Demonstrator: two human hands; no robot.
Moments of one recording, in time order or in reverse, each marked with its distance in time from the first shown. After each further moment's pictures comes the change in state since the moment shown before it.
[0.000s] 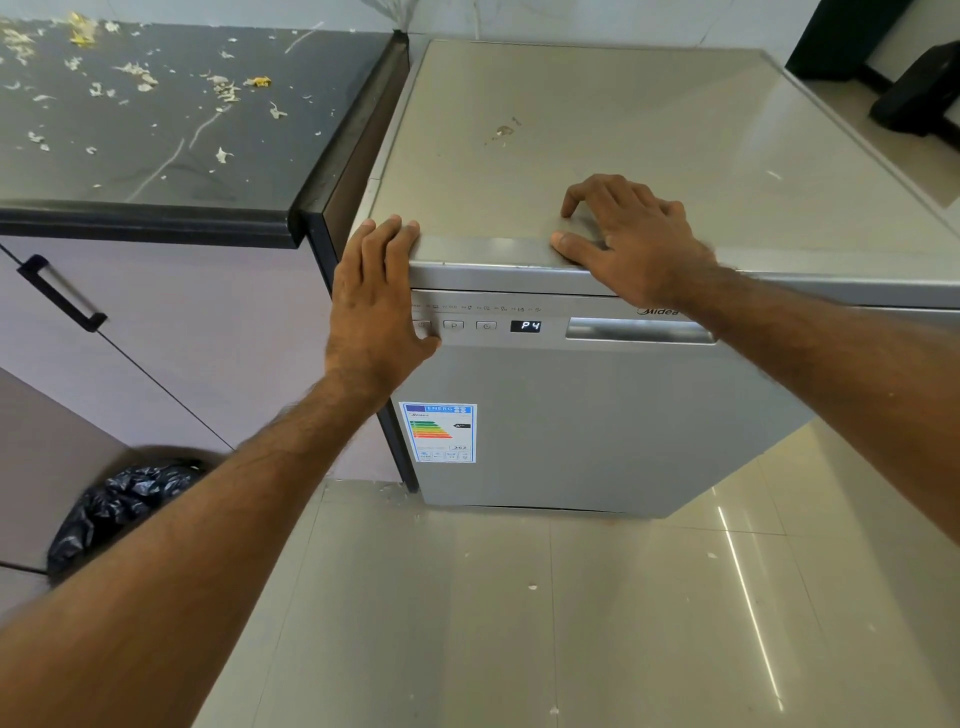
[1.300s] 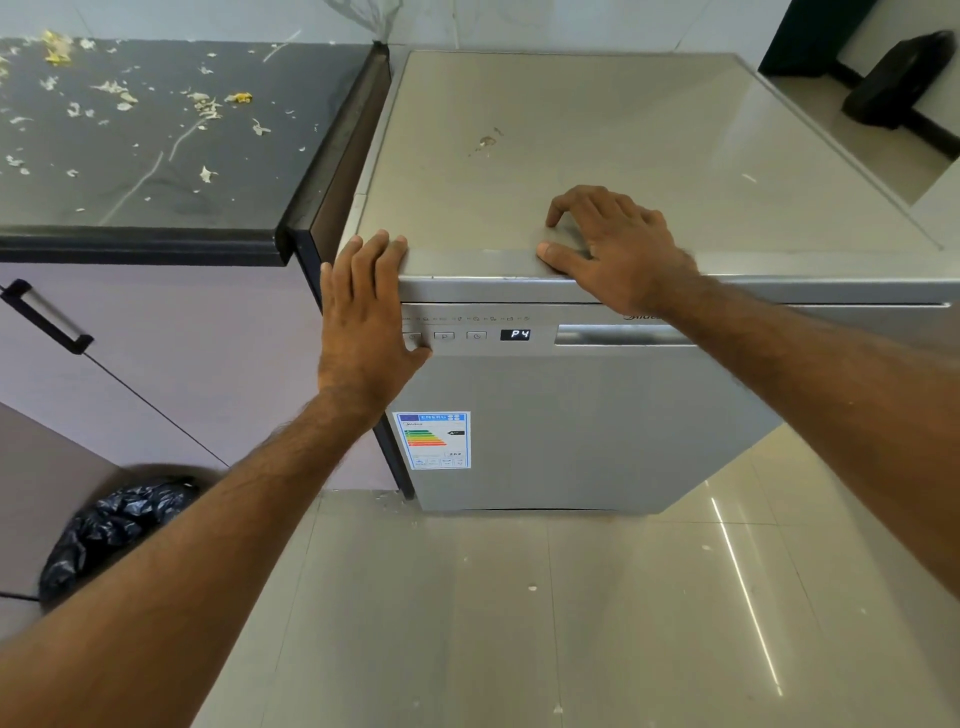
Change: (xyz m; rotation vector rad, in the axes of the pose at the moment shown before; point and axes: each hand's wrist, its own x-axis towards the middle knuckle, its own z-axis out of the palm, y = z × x) left_hand 0.000 0.007 -0.010 0.046 -0.052 -0.006; right_hand -0.002 -0.002 0.001 0.023 0.005 0.020
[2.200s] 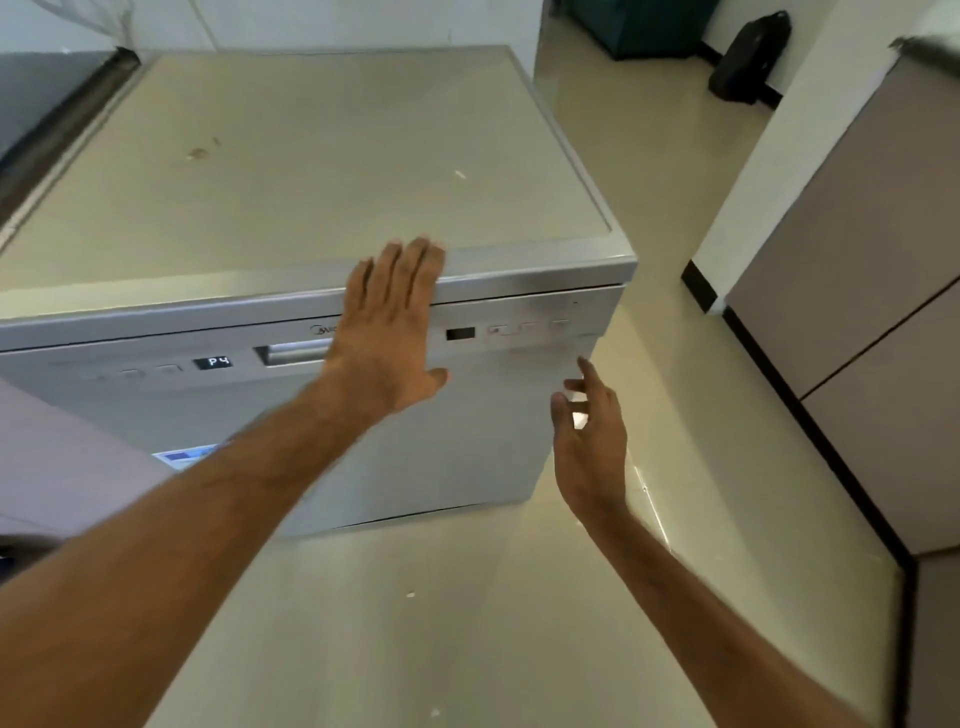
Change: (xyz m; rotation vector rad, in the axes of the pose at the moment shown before) left_hand 0.045 0.296 0.064 0.132 -0.359 0.252; right_hand -0.254 0.150 0.011 0.675 0.437 0.809
